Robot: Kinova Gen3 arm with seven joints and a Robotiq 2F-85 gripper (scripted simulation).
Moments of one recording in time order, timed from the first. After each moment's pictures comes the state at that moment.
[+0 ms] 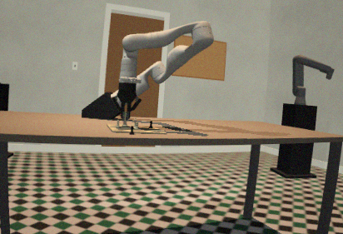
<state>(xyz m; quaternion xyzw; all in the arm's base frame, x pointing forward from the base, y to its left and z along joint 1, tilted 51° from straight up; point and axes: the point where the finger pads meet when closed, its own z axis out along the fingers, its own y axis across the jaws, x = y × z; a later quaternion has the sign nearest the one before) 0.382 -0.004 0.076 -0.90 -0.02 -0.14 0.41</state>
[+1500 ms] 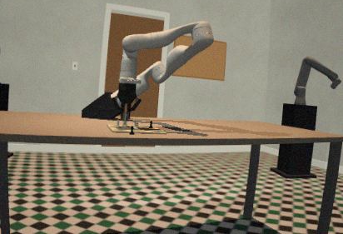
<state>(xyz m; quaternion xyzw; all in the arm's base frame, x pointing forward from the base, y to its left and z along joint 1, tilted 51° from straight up) 0.382 -0.003 0.075 -0.90 -0.02 -0.14 0.41</state>
